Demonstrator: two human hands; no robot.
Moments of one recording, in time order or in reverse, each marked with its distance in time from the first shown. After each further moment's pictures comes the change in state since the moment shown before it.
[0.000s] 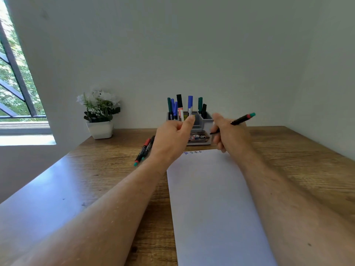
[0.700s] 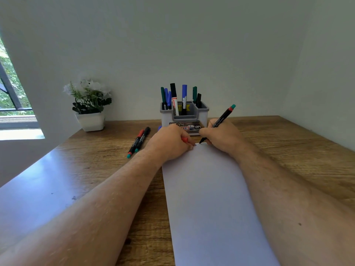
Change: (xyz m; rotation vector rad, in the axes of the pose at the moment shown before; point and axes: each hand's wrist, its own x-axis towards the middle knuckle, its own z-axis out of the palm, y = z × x) left_hand 0.003 -0.007 0.006 0.475 -0.396 -0.031; right_hand 0.005 0.022 0.000 -0.400 -0.211 -0.066
